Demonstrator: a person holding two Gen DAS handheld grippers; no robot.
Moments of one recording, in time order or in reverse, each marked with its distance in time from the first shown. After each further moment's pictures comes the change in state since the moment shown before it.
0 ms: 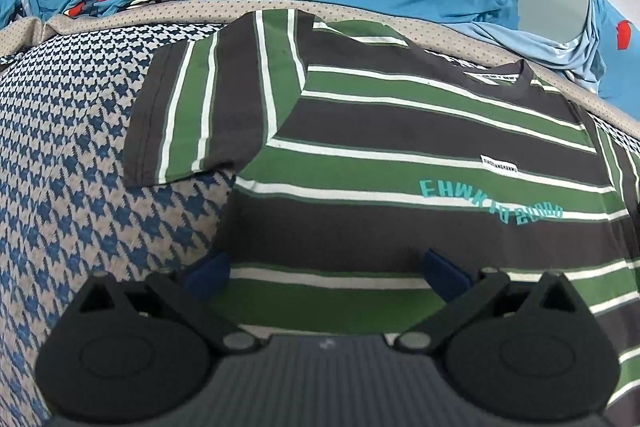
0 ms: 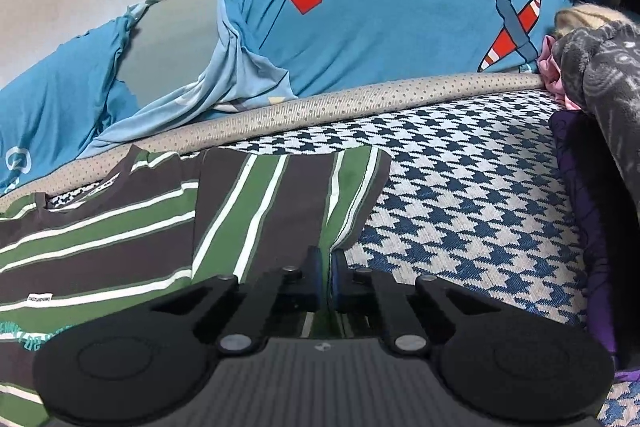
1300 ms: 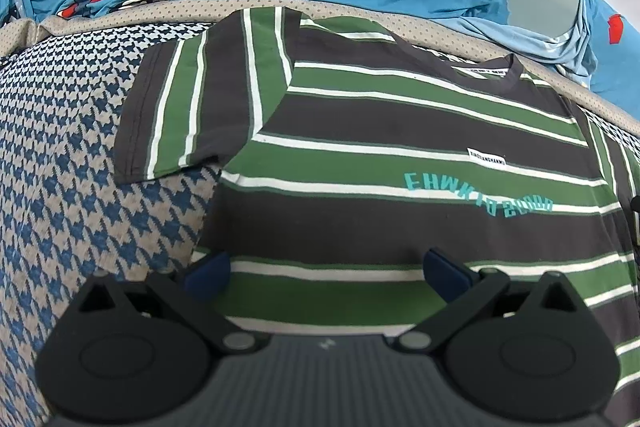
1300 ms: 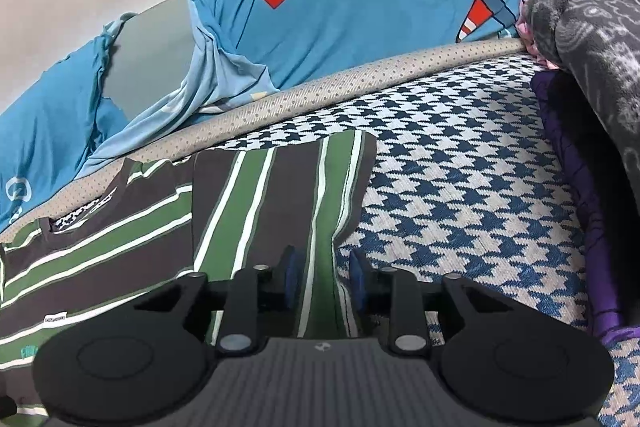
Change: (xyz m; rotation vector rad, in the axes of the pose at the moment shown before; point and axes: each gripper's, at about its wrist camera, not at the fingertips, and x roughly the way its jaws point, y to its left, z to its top) left arm -0.003 -0.007 -0.003 0.017 0.002 -0.019; right arm -0.005 -0.009 -0.007 0.105 0.038 0.013
